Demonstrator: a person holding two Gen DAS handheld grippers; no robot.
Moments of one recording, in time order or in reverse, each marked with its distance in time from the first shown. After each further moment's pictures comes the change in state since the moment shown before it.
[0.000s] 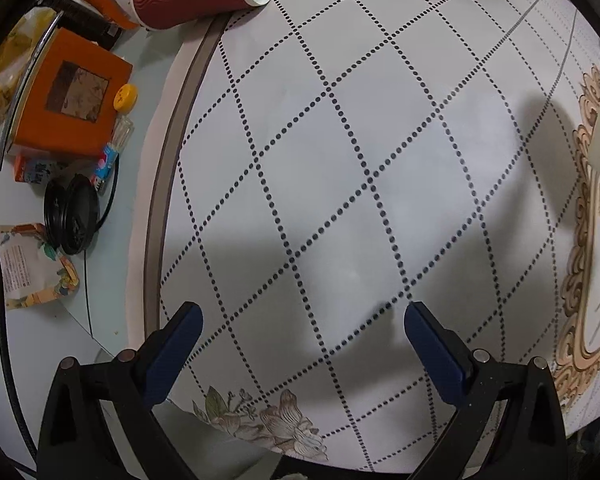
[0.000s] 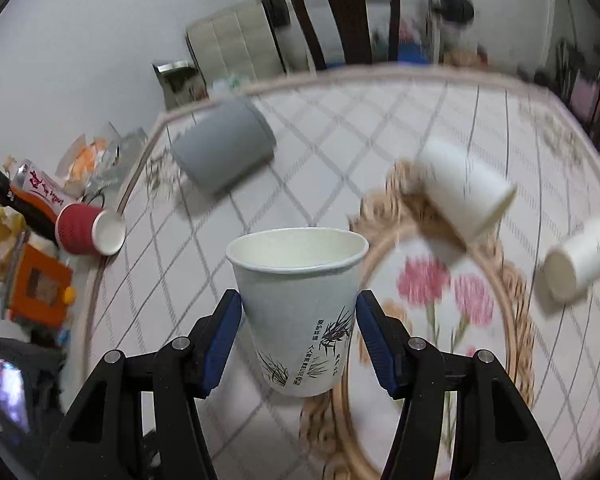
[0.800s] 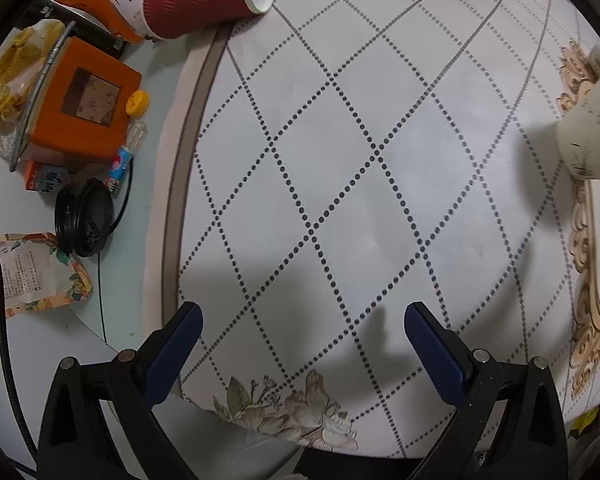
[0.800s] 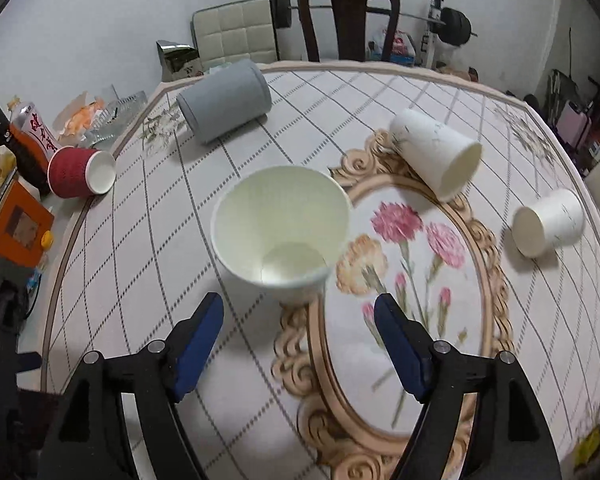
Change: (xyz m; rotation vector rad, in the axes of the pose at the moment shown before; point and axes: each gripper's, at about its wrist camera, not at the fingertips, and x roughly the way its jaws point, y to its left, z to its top) left arm -0.013 0.007 -0.030 0.063 -0.066 0.009; right arm -0.026 0.004 -0.069 -0.071 0.043 -0.087
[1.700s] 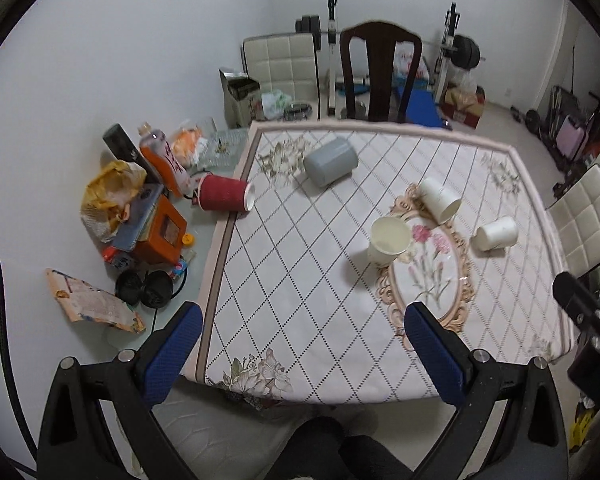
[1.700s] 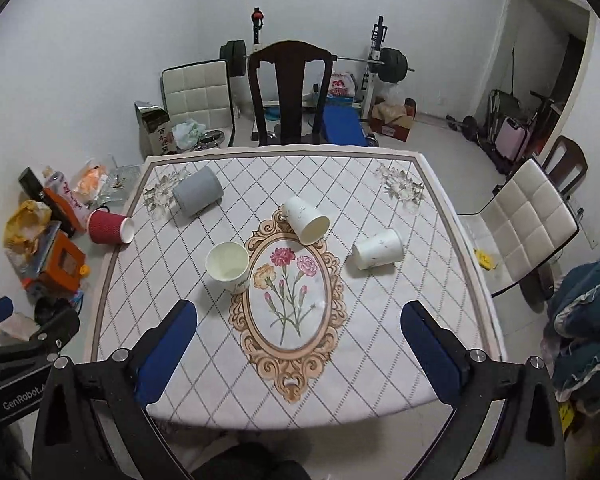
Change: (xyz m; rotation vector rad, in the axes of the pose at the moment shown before) left arm -0.289 0.013 -0.098 0.009 -0.516 -0.163; right arm -0.300 -0.046 0.011 0.047 -0.113 -0.158
